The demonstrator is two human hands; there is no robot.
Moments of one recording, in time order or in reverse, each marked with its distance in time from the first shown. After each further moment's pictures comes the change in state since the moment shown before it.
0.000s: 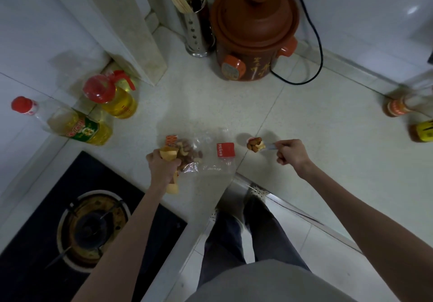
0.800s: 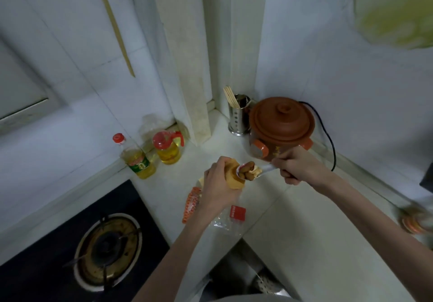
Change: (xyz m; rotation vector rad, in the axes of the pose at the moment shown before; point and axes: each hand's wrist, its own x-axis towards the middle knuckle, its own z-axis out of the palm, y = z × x) left_hand -0.145 0.159 -0.017 -0.073 0.064 0.658; right_hand -0.126 -0.233 -0.057 -0.322 -0.488 -0.525
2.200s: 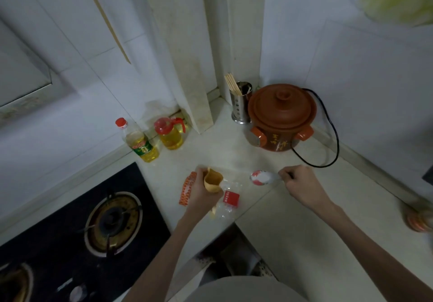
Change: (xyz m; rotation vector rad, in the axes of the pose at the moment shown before) left_hand -0.043 -0.045 0.040 -0.024 0.176 -0.222; right_hand -0.007 0.110 -0.006 -0.324 0.213 -0.162
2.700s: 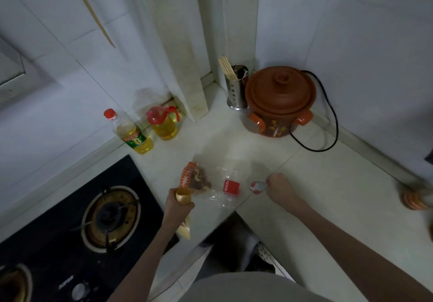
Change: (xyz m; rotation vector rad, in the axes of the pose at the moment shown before) left_hand -0.005 -0.108 -0.034 0.020 -0.008 -0.397; right_hand 0.017 0.032 0.090 -0.271 -0.254 0.204
